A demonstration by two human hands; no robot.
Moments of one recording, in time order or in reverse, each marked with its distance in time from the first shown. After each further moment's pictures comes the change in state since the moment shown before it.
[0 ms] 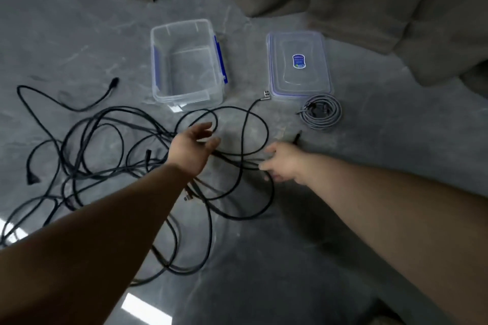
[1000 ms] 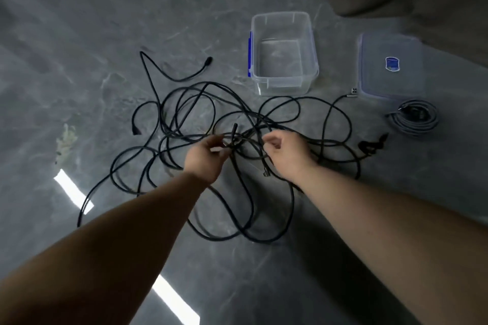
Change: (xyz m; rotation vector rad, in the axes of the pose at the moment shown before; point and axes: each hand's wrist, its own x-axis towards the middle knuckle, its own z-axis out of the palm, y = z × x) left_hand -0.073 -0.090 -0.118 0.039 0.193 -0.156; right_hand -0.024 -0.077 0.151 -0.117 0.204 -0.469
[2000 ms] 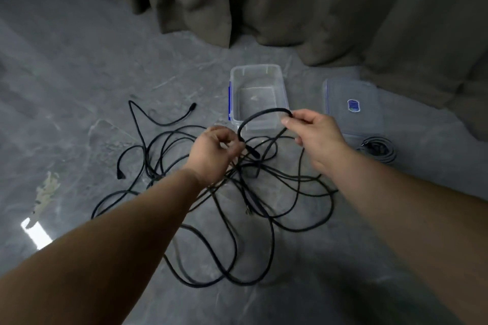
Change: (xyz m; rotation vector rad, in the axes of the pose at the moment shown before) left_hand 0.003 0.111 -0.006 -0.054 -0.062 0.388; right_hand 0.010 -0.044 -0.120 0.604 0.224 -0.025
